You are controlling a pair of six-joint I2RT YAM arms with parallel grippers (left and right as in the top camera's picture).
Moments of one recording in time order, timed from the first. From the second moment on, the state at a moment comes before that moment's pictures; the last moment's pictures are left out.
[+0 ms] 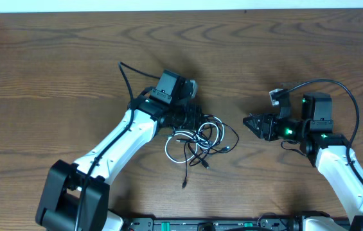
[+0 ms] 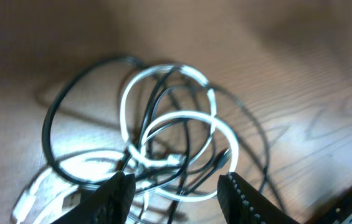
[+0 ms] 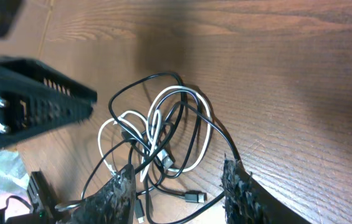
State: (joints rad) left arm -0.48 1.62 1.05 -0.58 0.40 -0.40; right arm 0.02 1.31 0.62 -0.23 -0.79 0.19
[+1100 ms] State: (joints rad) left arm -0.58 1.69 1.04 -0.52 0.28 -0.44; right arm 0.02 1.31 0.62 -0.23 -0.79 0.19
